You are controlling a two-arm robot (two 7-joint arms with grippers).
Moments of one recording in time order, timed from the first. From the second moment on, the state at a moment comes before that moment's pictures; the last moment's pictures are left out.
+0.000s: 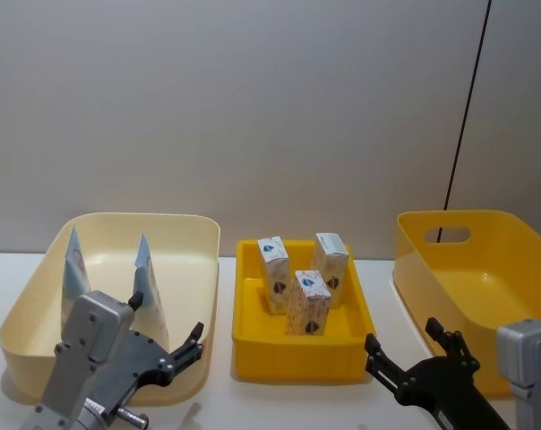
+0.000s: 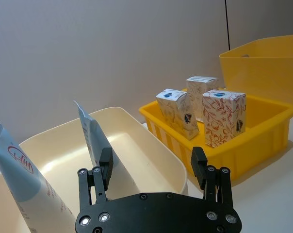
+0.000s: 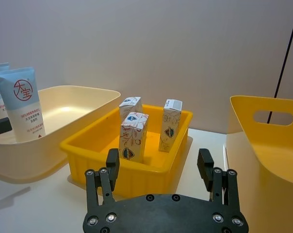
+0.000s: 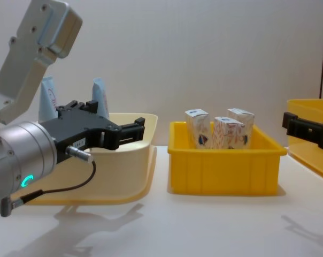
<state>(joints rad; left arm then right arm) -0.24 0.38 0.45 -1.63 -0.20 0.01 -0.01 -0.01 0.34 -0.23 -1.77 0.29 0.03 0.07</state>
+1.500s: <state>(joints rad) -0.25 0.35 0.41 -1.59 -0.26 0.05 -0.04 -0.01 0.34 -0.23 -1.77 0.29 0.03 0.07</state>
